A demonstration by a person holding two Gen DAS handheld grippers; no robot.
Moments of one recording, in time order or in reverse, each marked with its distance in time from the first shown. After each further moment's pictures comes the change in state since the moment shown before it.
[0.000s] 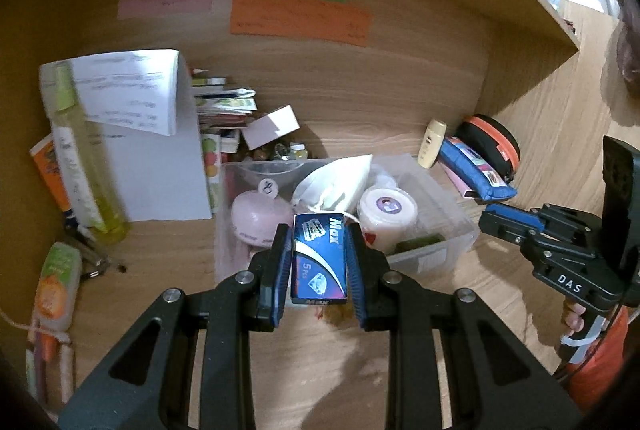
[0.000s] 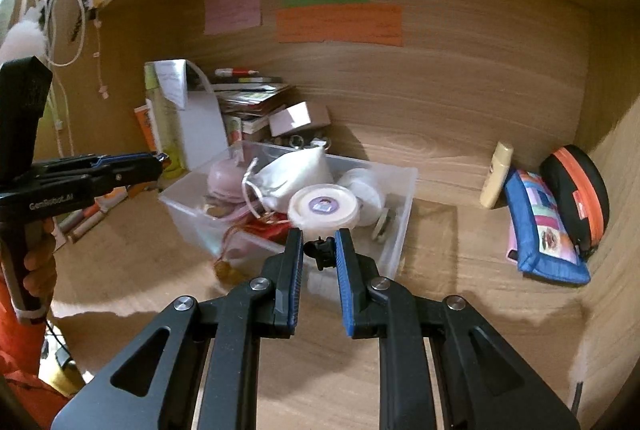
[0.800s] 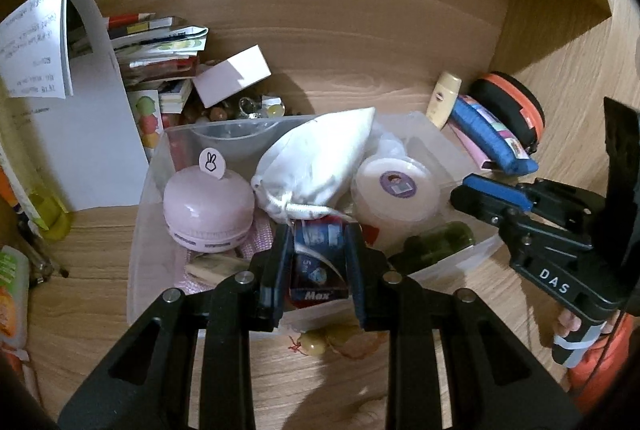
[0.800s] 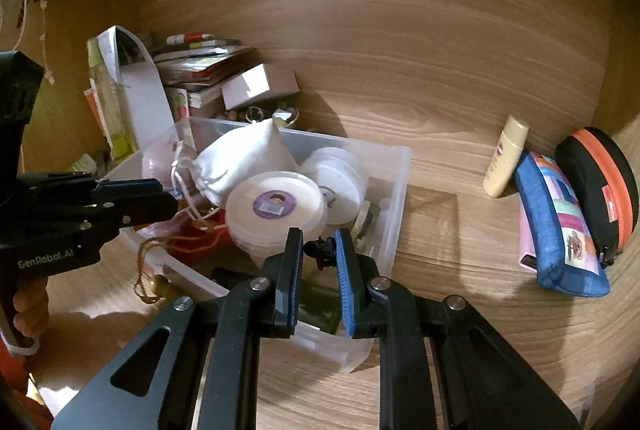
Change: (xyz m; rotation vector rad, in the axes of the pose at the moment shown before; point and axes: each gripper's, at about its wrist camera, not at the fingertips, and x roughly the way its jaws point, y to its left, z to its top) left arm 0.081 -0.013 -0.002 0.011 0.157 -0.018; right arm 0.073 -0.023 0.006 0.021 0.102 -0.061
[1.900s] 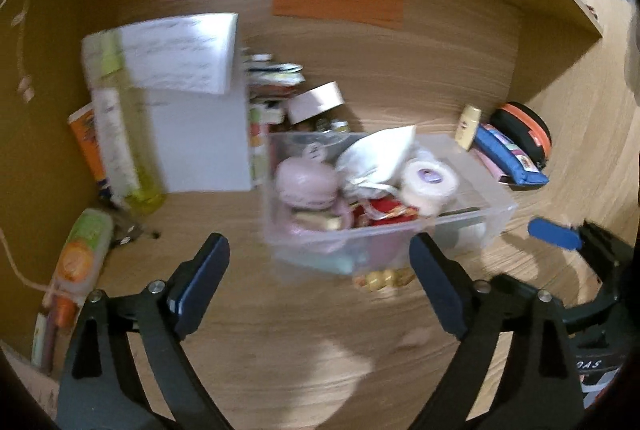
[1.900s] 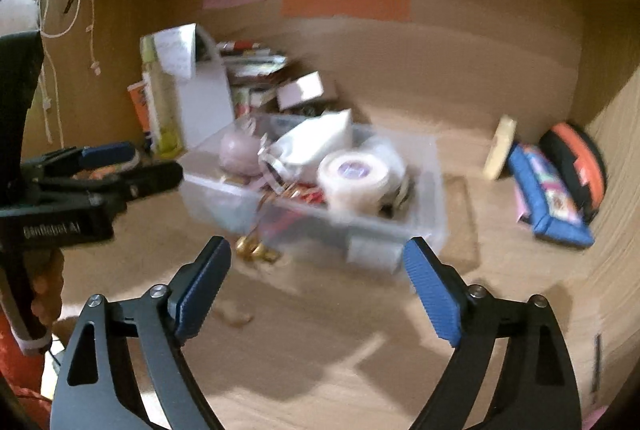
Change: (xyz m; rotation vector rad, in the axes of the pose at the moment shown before) left arm -0.089 0.039 -0.049 -0.062 -0.150 0.147; right arm -0.062 0.071 -0.038 0.010 -0.039 -0.008
